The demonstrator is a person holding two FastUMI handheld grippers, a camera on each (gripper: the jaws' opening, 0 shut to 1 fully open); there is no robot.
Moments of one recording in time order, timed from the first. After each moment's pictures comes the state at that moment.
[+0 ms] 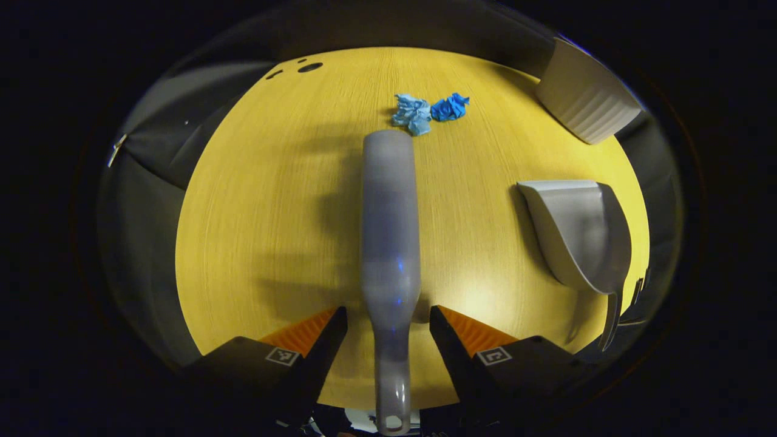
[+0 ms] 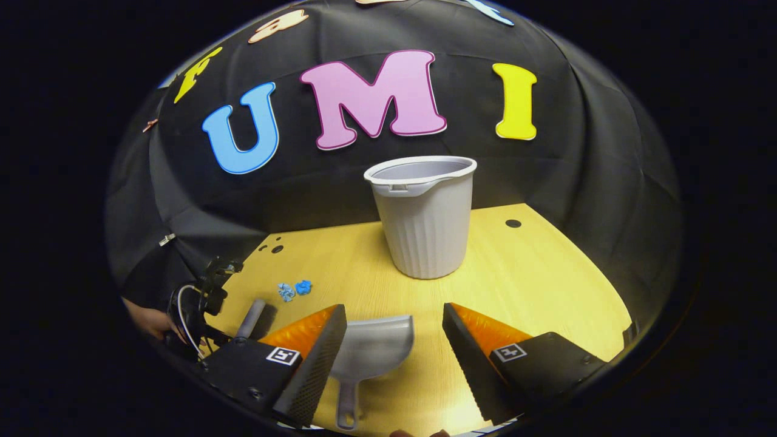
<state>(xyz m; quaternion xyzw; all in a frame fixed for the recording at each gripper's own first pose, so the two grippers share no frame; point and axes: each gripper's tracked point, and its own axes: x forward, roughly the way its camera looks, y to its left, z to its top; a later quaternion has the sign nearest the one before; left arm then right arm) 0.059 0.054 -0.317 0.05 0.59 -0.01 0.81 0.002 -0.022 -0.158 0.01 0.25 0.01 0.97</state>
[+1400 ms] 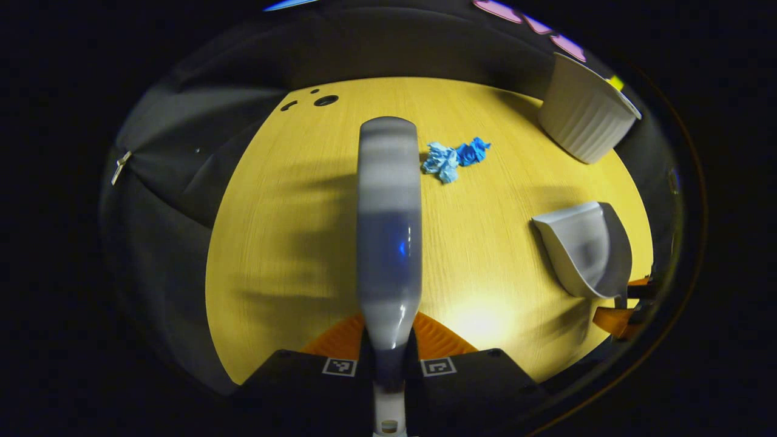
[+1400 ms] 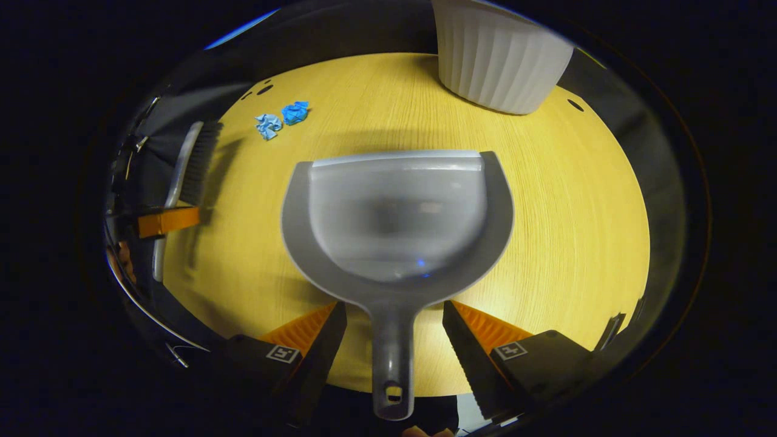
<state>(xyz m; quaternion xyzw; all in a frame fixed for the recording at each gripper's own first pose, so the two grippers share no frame) 0.109 0.094 -0.274 0.06 0.50 -0.02 0.86 -0.064 0.025 -0.354 -0.05 0.61 0.01 0.79</state>
